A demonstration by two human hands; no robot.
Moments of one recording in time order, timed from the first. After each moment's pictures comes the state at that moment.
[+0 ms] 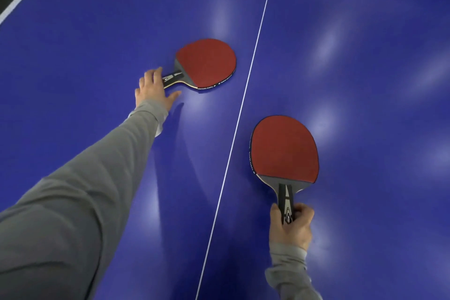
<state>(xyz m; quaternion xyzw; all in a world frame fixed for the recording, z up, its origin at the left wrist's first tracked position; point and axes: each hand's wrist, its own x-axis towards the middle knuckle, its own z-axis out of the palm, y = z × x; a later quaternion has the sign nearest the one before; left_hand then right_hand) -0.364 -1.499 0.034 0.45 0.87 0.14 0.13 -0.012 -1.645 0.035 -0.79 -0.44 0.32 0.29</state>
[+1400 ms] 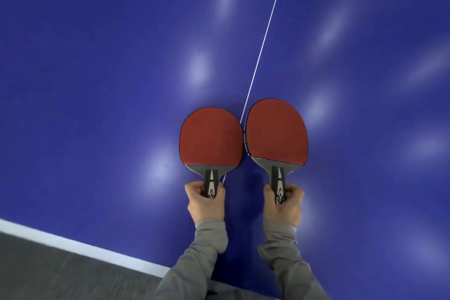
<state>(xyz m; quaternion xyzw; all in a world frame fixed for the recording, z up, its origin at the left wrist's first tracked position) -0.124 -1.807 0.036 -0.02 0.84 0.44 0.33 -0.015 -1.764 0.065 -0.77 -0.45 0.36 0.28</state>
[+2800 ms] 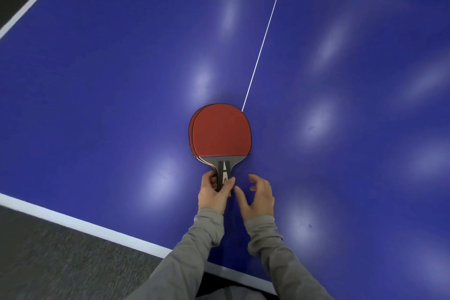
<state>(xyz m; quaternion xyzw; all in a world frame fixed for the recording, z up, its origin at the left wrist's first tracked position) -0.115 -1.824 0.039 0.05 0.74 0.47 0.48 -0.017 -1.801 0.046 -0.63 -0.66 0.36 0.16</state>
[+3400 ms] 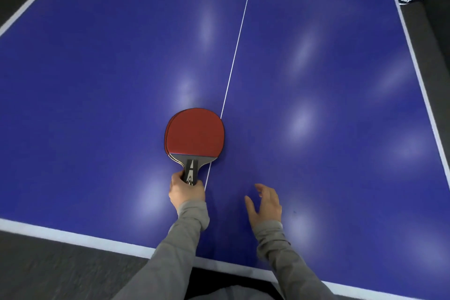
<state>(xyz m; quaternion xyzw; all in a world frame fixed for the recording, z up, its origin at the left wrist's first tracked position) -0.134 -1.826 0.045 0.07 0.88 0.37 0.30 0.037 -1.816 0.047 -0.68 -0.65 0.31 0.09</state>
